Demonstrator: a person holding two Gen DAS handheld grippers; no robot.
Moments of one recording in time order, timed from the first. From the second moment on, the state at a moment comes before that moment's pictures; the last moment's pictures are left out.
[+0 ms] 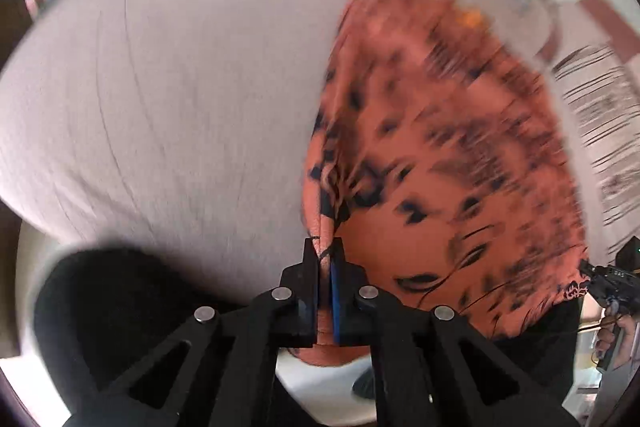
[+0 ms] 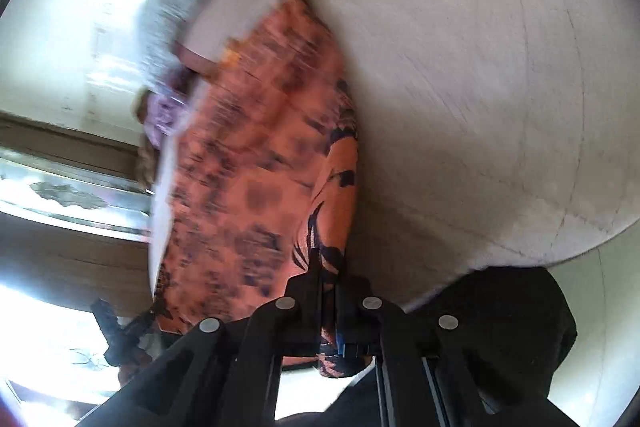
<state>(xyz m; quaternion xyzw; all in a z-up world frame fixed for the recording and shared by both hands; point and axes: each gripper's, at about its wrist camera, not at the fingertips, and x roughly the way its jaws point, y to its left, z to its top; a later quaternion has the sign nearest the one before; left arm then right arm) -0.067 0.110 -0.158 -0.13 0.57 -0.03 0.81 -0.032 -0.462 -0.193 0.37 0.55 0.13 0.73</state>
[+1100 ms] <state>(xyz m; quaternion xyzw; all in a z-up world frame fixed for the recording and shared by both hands) 0.256 0.081 -0.129 -0.11 0.49 -0.04 0.86 0.296 -0.453 -0.177 0.43 0.46 0.14 0.77</state>
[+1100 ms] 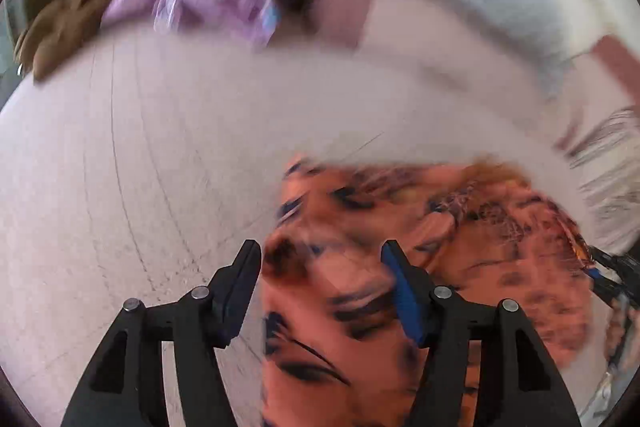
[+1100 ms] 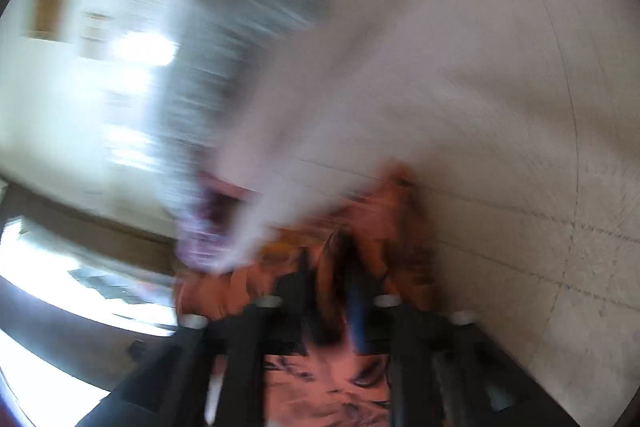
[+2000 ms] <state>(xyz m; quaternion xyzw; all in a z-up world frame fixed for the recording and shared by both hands) 0.097 0.069 -0.010 -0.08 0.43 -0.12 0.89 0.202 -0.388 -0.067 0.20 0.49 0.17 0.83</state>
